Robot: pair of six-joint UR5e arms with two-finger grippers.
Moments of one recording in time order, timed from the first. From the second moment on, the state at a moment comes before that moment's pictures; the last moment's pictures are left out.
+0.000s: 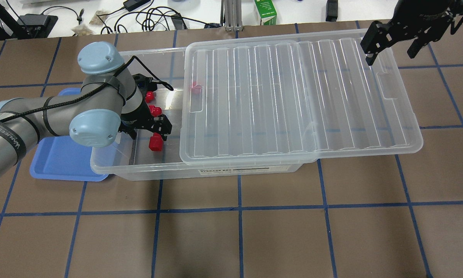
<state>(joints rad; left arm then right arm) -1.55 -1.81 -1.92 -1.06 1.58 0.11 1.42 -1.43 1.42 -1.57 -1.62 -0.27</state>
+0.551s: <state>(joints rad) -1.54 -1.86 -1.93 -1.04 1.58 0.10 1.42 -1.43 1.42 -1.57 -1.61 -0.27</state>
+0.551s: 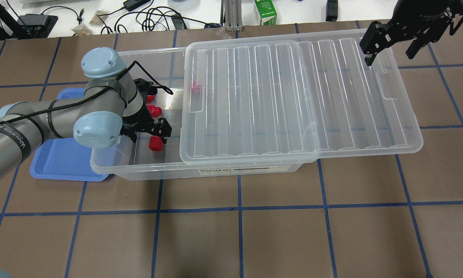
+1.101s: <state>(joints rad) -1.54 -1.91 -1.94 -1.01 1.58 0.10 1.42 -1.43 1.42 -1.57 -1.61 -0.27</state>
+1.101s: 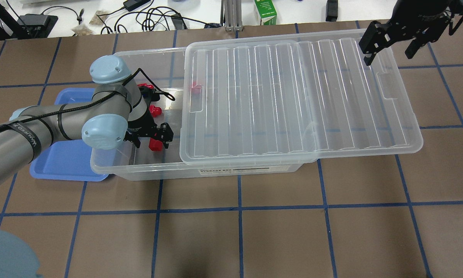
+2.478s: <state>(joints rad) -1.54 -1.82 -1.84 -1.13 1.58 0.09 1.42 -1.42 1.43 -1.58 -1.62 -0.27</state>
